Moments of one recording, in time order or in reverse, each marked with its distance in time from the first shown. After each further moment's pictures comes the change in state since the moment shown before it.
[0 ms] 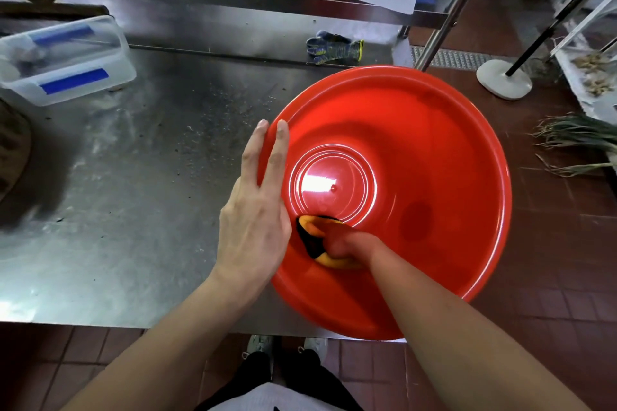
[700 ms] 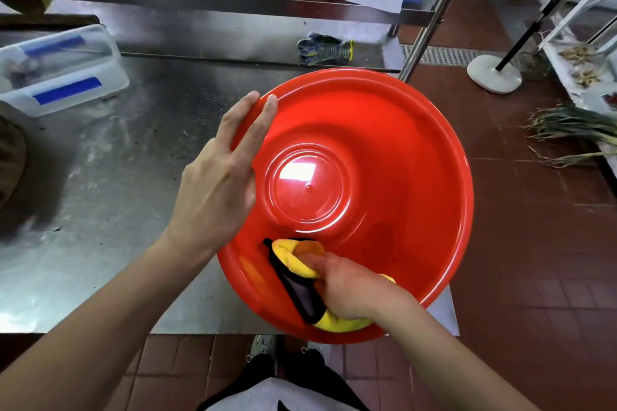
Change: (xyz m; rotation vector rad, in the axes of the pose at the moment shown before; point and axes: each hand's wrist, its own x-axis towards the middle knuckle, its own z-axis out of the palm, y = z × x) left_hand 0.036 -0.026 -0.036 0.107 -0.087 0.216; right_hand -0.113 -0.055 0.009 0.069 0.030 -0.053
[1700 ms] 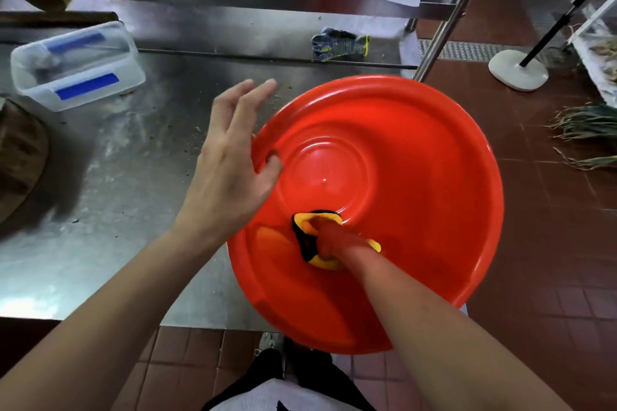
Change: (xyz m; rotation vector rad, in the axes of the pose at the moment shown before) left_hand 0.016 -0.001 0.001 -0.244 0.086 -0.074; right_hand 0.149 0.048 0.017 -0.073 -0.057 0.309
